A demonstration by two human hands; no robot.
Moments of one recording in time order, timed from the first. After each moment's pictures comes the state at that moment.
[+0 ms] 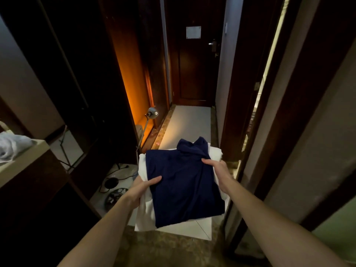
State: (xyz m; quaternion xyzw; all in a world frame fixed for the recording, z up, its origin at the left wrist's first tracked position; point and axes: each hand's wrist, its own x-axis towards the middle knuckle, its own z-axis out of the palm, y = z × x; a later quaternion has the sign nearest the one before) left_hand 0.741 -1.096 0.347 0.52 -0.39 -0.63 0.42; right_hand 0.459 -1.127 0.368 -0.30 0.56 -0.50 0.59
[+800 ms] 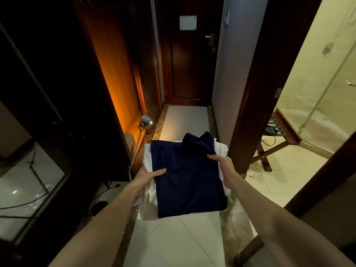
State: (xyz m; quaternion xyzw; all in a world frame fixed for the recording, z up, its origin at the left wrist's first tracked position) left_hand 0.788 -1.442 0.345 0.51 -0.42 -0.63 0.40; right_hand 0.508 -1.440 0.354 -0.26 0.57 -0.51 0.59
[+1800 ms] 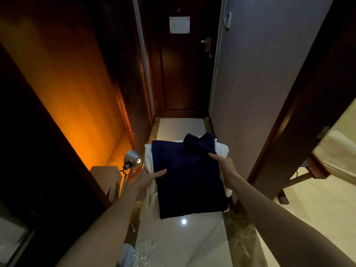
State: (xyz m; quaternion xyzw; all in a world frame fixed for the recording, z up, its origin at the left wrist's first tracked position) left_hand 0.767 -1.915 0.340 0.48 -0.45 -0.65 0.37; right_hand 0.477 -1.885 0.365 -0.24 0.57 -0.54 0.58
